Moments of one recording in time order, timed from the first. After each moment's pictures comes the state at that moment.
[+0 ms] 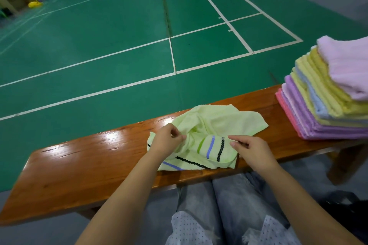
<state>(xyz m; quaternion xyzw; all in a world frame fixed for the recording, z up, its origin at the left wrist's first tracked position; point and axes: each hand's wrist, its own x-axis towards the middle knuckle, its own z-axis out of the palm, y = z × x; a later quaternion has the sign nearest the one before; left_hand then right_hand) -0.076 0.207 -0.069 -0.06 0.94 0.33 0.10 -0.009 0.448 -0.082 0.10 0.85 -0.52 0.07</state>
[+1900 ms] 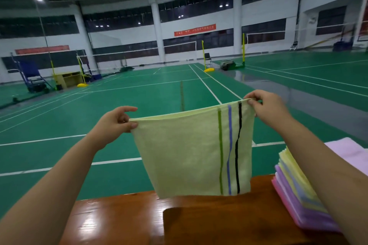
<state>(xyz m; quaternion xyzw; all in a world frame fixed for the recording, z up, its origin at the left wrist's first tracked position) -0.056 0.090 0.203 0.11 0.85 0.48 -0.17 -0.084 0.498 0.197 -0.07 0.88 -0.37 -0.30</state>
